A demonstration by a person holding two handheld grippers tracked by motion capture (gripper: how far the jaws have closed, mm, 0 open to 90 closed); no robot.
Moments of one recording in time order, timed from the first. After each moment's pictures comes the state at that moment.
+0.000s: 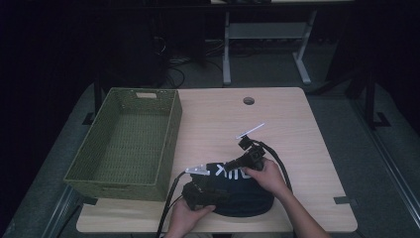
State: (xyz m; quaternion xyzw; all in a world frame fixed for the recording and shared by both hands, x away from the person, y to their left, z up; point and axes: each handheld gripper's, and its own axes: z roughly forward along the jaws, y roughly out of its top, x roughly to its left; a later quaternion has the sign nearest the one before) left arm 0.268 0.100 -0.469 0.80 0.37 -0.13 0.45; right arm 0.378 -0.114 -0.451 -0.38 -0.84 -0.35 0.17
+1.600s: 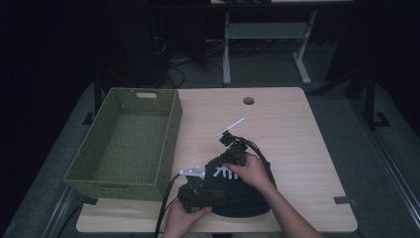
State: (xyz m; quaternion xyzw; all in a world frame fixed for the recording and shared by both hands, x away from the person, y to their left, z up) left arm 0.262 0.112 -0.464 0.79 0.37 -0.13 0.47; right arm 0.386 -0.067 -0.432 -0.36 -0.86 -0.34 0.15
